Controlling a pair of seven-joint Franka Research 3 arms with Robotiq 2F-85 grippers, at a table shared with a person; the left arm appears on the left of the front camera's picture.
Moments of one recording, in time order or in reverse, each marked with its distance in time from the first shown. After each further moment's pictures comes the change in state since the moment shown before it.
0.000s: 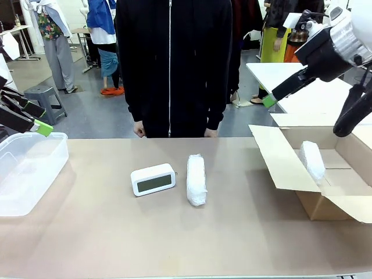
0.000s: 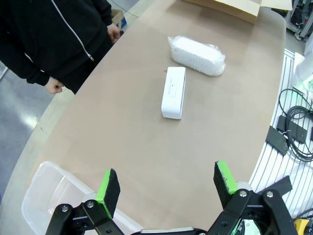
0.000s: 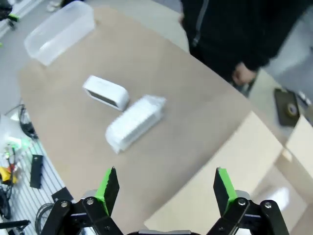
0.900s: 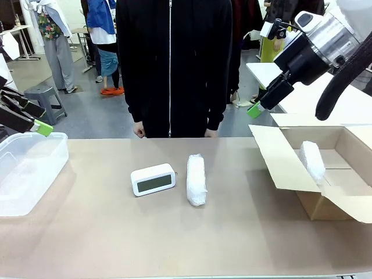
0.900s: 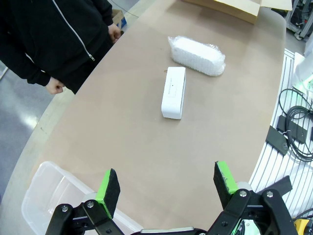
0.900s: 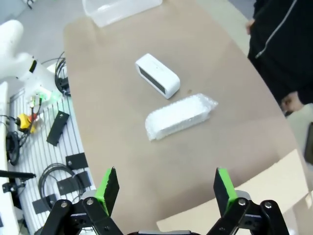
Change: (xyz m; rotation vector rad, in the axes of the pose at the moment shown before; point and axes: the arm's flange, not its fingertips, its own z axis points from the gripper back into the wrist) left arm 0.000 0.000 0.000 0.000 0.000 0.000; right arm 0.016 0.015 -0.022 0.241 0.088 0.250
